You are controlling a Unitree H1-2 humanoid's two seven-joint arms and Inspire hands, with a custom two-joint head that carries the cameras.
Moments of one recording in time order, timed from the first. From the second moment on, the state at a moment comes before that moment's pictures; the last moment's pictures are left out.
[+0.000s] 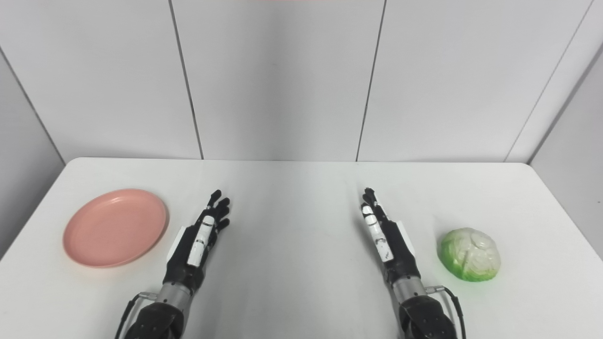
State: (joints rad) left arm -0.29 -0.02 -0.10 0.33 0.00 -0.11 -0.06; right arm -0.28 -0.17 -0.01 0.27 0.07 -0.08 0.10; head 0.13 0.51
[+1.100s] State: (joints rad) left arm -0.37 -0.05 -0.10 0.48 0.06 -0.19 -0.01; right arm -0.28 -0.22 -0.03 0.29 0.12 -0.09 0.17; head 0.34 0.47
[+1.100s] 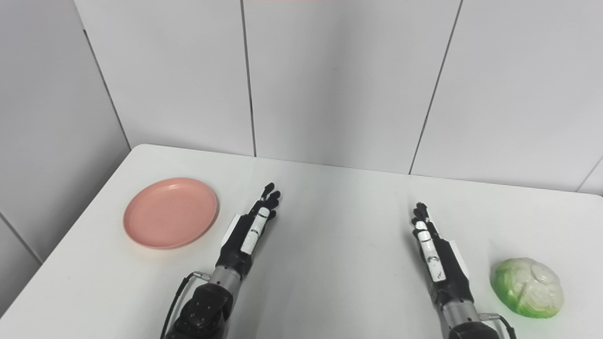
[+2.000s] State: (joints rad) left arm -0.34 -0.05 -0.08 0.35 -0.02 -0.06 -0.04; right arm -0.29 -0.21 -0.03 0.29 0.12 -0.10 0.18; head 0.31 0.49
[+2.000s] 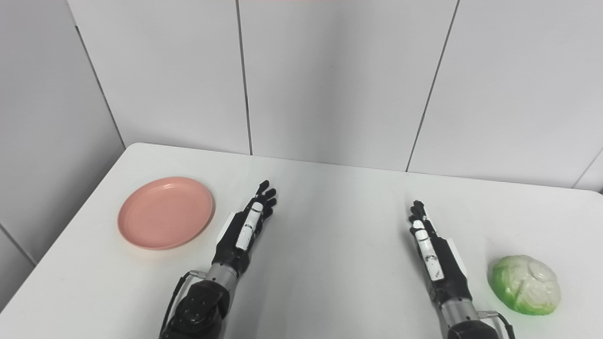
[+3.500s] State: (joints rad) left arm -0.36 0.17 0.37 -0.23 -0.27 0.12 0.02; right arm -0.31 -0.22 -0.04 0.32 0.14 -0.12 0.21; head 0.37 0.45
